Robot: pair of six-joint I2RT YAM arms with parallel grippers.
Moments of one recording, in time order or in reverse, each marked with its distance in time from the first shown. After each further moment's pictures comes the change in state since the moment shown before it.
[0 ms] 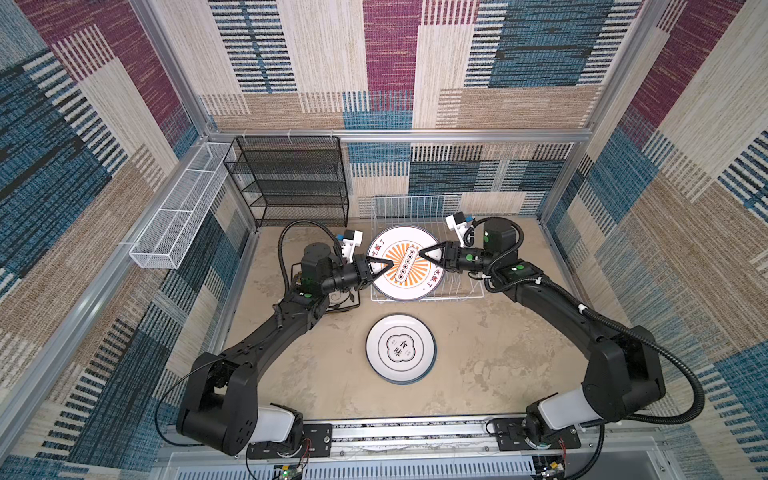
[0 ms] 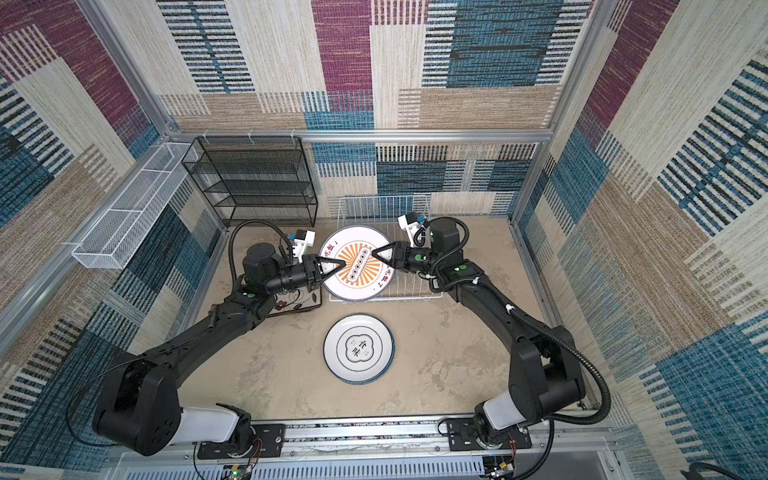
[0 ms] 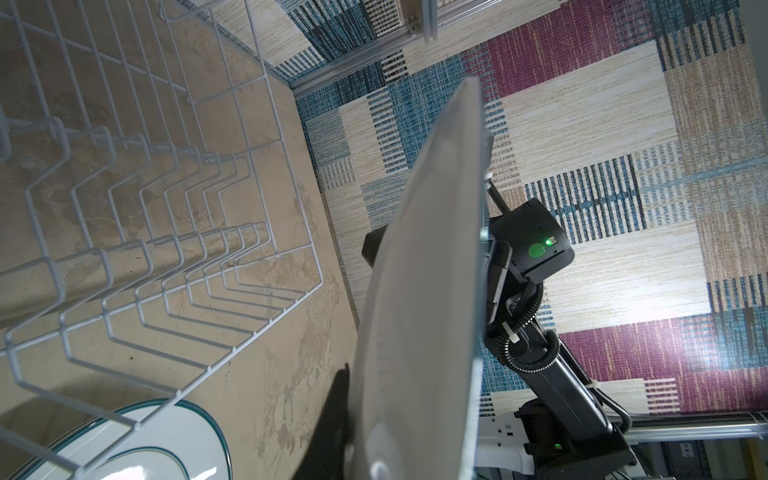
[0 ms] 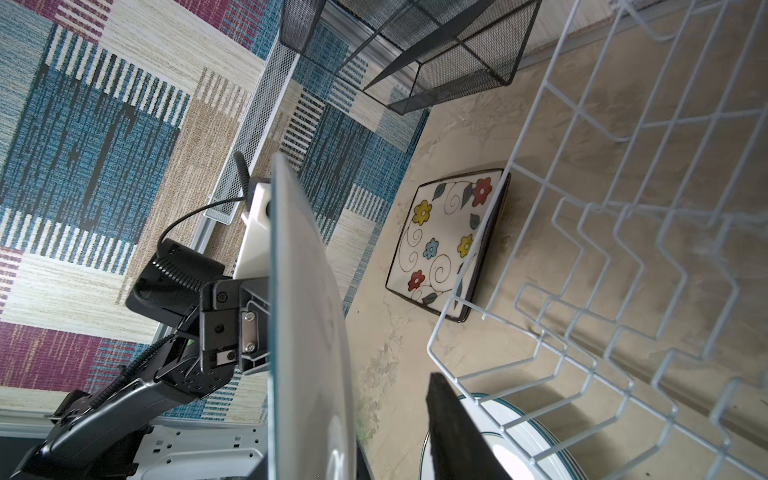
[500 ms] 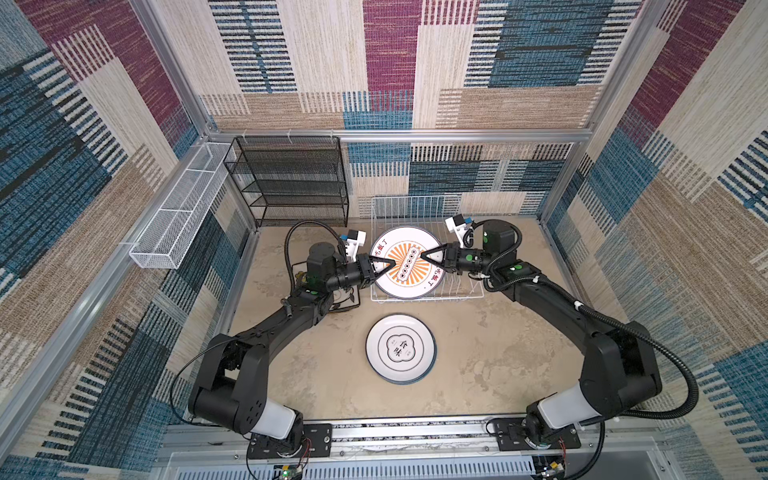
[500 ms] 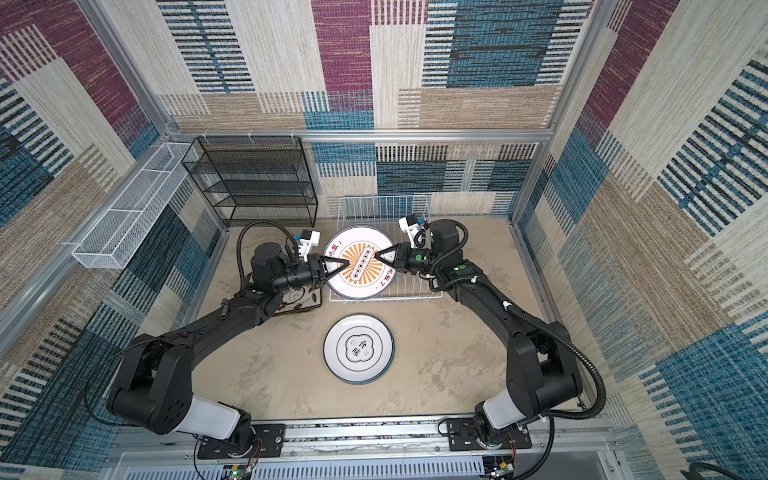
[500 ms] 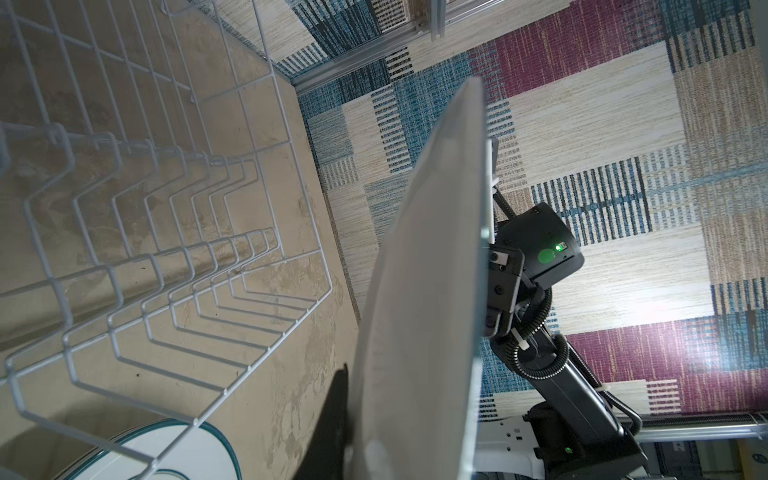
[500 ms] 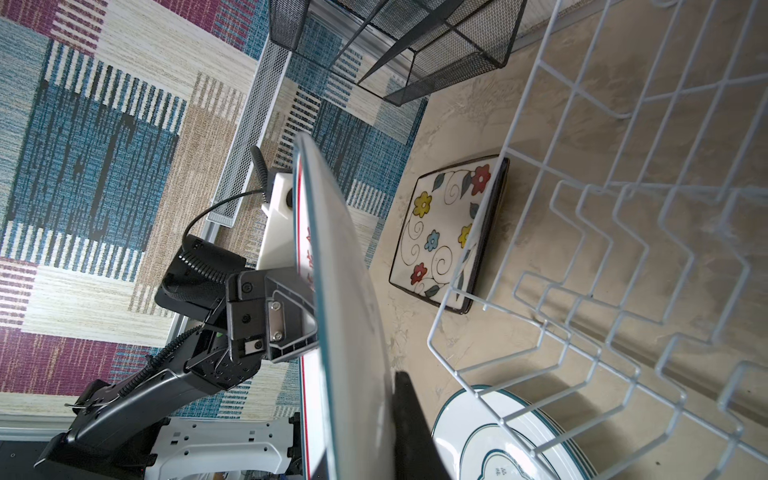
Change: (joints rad) left arm 0.000 0.135 -0.005 0.154 0.025 -0.040; right arm -0.002 0.045 -0.012 0.042 -0.068 0.063
